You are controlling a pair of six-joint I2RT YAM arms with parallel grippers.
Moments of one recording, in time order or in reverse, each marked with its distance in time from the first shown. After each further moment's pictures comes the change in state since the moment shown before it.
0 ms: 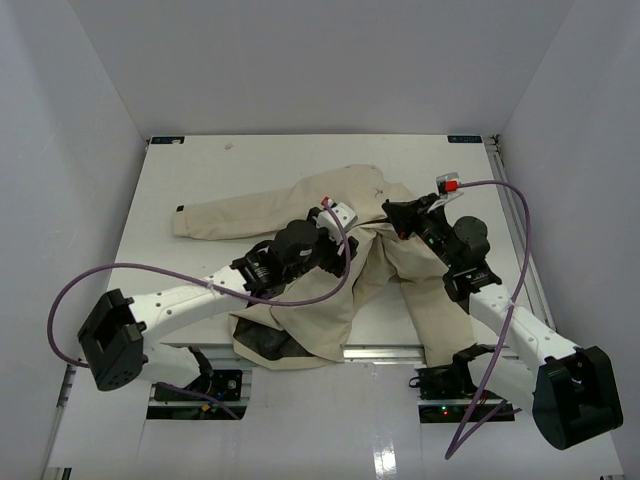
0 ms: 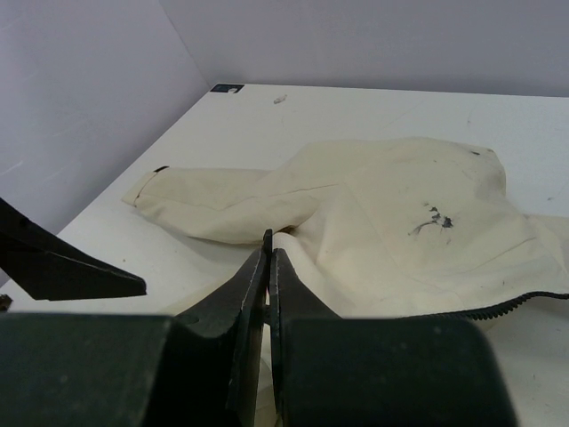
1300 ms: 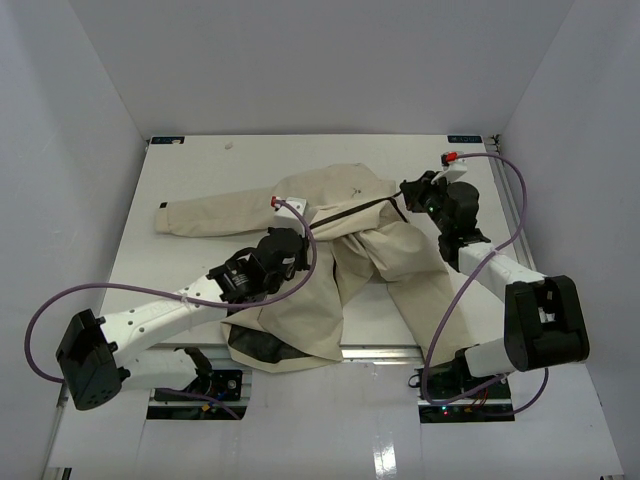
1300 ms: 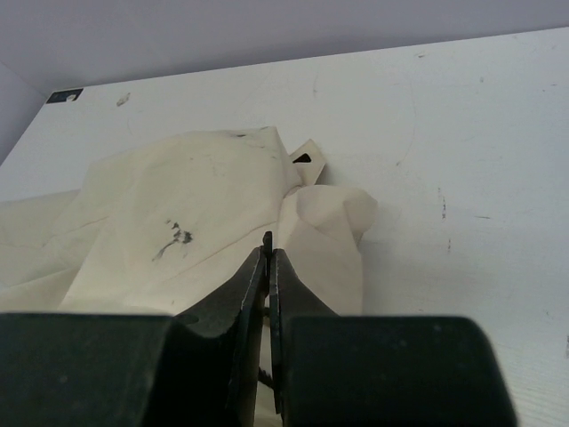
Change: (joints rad) left arm 0.022 -0.135 -0.065 -0.203 -0.340 -0.368; right arm -0.153 0.376 0.192 -0.015 0.140 -0.045
